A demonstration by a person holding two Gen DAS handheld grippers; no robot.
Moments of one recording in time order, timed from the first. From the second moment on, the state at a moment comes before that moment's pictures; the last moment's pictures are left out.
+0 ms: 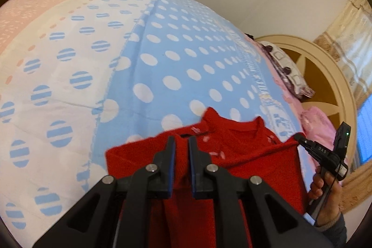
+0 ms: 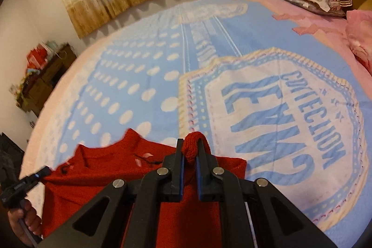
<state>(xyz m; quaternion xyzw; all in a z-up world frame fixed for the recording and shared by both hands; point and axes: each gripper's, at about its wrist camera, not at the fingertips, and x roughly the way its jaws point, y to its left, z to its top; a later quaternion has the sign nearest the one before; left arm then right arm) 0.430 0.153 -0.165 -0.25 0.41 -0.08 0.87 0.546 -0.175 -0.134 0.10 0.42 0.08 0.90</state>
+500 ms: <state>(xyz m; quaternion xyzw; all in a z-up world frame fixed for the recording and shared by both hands) 0.364 0.139 -0.145 -0.07 0.38 -0.01 0.92 0.498 -0.139 -0.121 -0.07 0.42 0.12 0.90</state>
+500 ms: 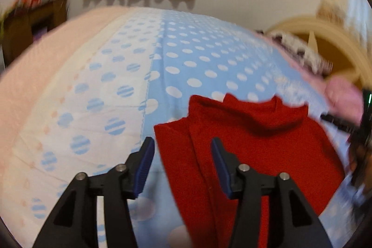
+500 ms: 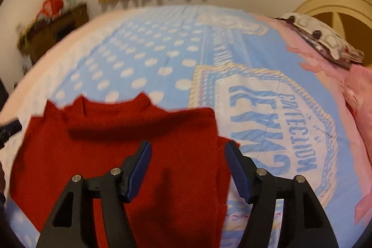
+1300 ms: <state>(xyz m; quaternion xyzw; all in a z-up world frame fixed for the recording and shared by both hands) 0.284 0.102 -0.174 -0.02 0.41 0.00 0.91 0.370 -0.173 -0.125 -0.01 0.42 0.16 0.89</state>
